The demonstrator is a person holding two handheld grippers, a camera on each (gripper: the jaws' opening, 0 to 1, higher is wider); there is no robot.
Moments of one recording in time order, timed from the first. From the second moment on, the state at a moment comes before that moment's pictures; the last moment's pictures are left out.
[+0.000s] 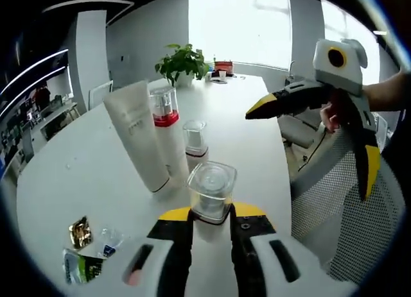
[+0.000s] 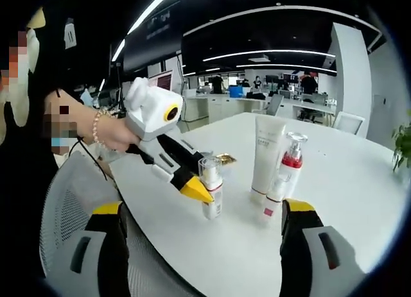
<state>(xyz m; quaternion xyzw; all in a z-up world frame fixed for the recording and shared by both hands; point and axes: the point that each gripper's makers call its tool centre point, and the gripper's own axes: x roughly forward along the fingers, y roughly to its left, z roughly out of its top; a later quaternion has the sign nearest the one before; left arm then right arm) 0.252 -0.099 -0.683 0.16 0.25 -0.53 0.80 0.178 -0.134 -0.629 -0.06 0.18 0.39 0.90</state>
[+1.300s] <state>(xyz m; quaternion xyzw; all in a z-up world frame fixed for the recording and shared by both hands) 0.296 -0.149 -0.698 0.17 0.23 -0.52 0.80 0.182 -0.140 -0.630 -0.05 0.18 0.37 0.91</state>
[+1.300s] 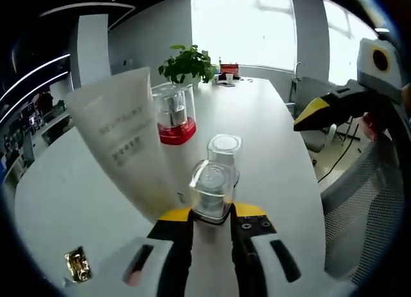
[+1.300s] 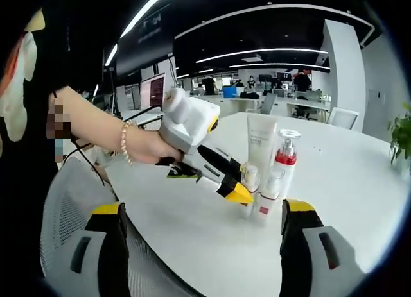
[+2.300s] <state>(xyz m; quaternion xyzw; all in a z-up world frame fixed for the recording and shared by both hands) 0.297 -0.151 -0.699 0.18 0.23 -0.52 0.80 0.181 -0.139 -0.630 -0.04 0.19 0.37 0.91</state>
